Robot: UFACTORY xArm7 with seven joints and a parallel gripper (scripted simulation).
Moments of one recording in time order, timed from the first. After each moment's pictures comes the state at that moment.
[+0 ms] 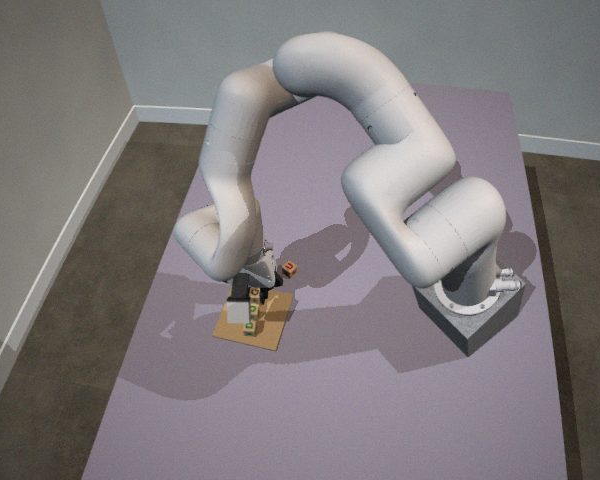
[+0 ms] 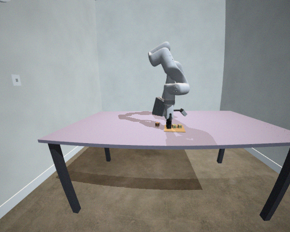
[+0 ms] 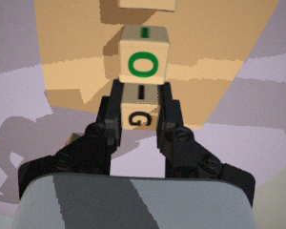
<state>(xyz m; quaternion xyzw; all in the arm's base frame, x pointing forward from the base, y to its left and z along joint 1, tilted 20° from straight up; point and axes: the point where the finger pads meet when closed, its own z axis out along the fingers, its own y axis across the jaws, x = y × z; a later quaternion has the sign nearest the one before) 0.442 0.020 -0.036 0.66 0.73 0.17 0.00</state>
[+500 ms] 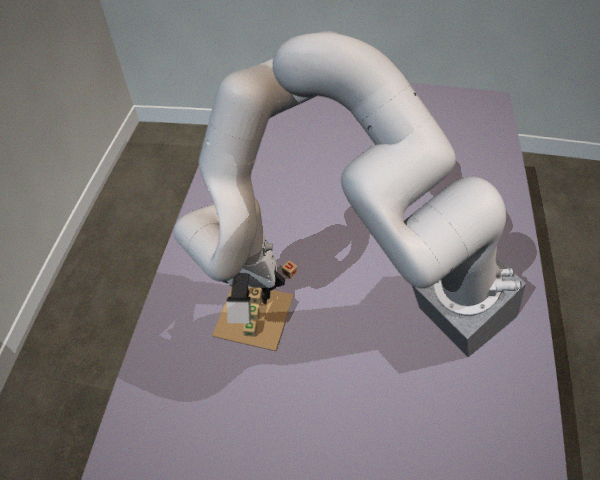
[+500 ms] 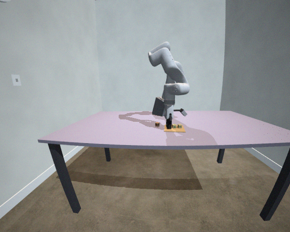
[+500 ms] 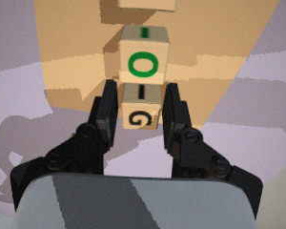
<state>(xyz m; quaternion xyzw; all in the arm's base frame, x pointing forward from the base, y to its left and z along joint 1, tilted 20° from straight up) 0.442 0.020 -0.036 0.66 0.73 0.17 0.00</state>
